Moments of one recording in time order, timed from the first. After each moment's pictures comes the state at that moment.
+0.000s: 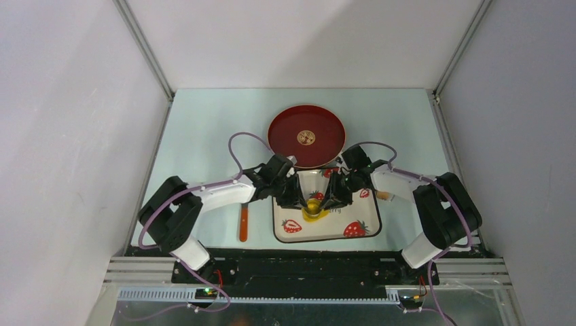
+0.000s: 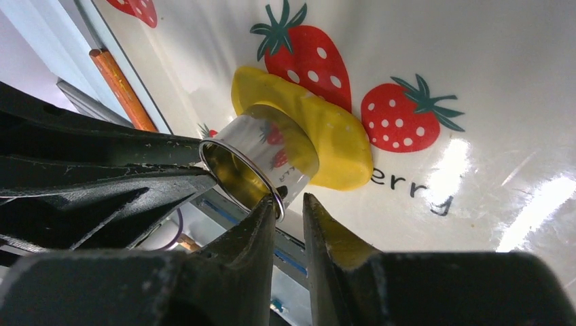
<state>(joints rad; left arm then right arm) -0.78 1.59 0.86 -0.22 0.27 -0.86 0.50 1.58 0.83 -0.39 -0.55 0.73</state>
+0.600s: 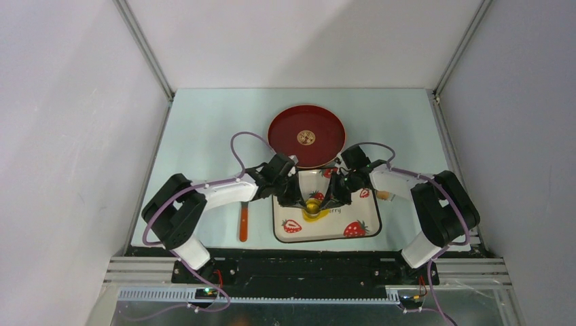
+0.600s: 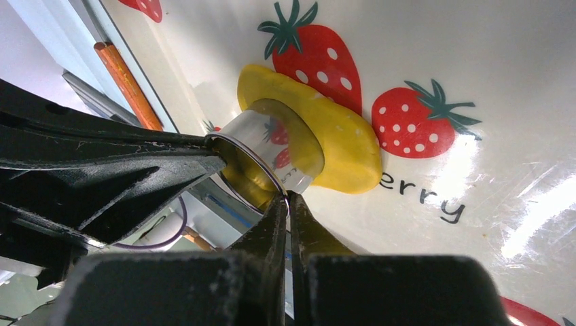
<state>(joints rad) -0.78 1.62 0.88 -0.21 0.27 -0.86 0.50 1.61 0.83 -0.37 -0.59 0.73</state>
